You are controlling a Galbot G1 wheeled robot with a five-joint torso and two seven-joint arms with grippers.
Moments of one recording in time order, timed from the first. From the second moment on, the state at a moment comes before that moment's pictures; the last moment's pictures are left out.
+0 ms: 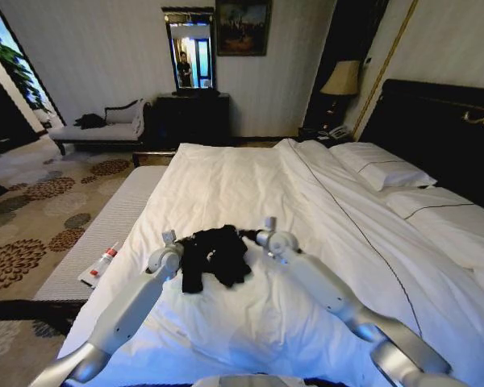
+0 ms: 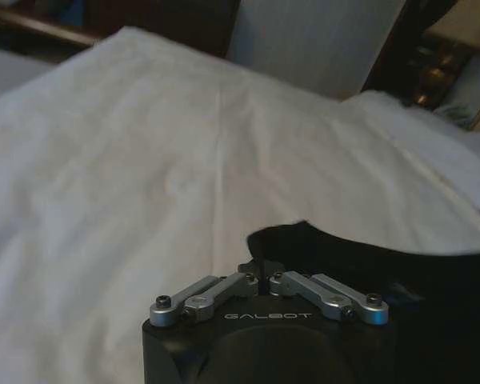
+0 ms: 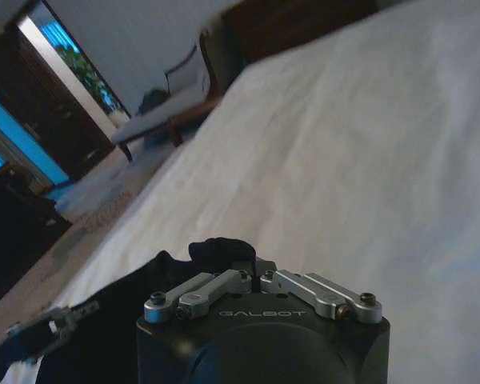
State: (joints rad) left arm 0.73 -1.05 -0.06 -1.62 -1.06 0.43 -0.40; right arm -0.64 1.01 0.00 1.67 1.26 -0.54 0.21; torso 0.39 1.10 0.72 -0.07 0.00
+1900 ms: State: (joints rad) left arm -0.01 -0.57 -0.09 -1.94 -1.66 0.47 -0.47; right arm 0.28 0.73 -0.12 1.86 1.91 -0.60 0.53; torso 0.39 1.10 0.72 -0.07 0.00
